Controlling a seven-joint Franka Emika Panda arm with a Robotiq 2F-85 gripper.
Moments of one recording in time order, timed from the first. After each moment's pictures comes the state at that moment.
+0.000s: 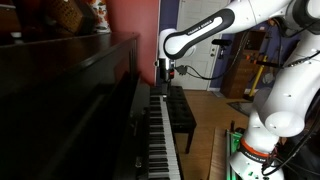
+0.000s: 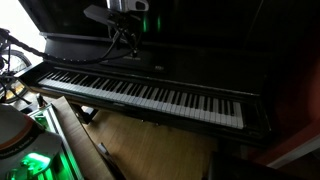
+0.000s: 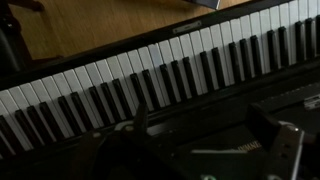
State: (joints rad) arm 0.00 -0.20 -0.09 -2.34 0.06 2.04 -0.36
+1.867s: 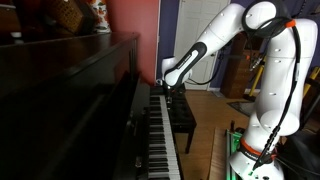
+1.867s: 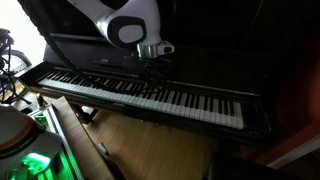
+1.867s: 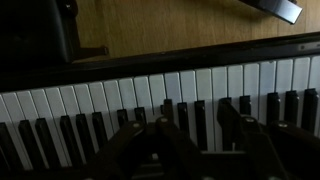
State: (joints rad) arm -0.12 0.14 -0.16 -2.38 -0.12 2.49 -0.57
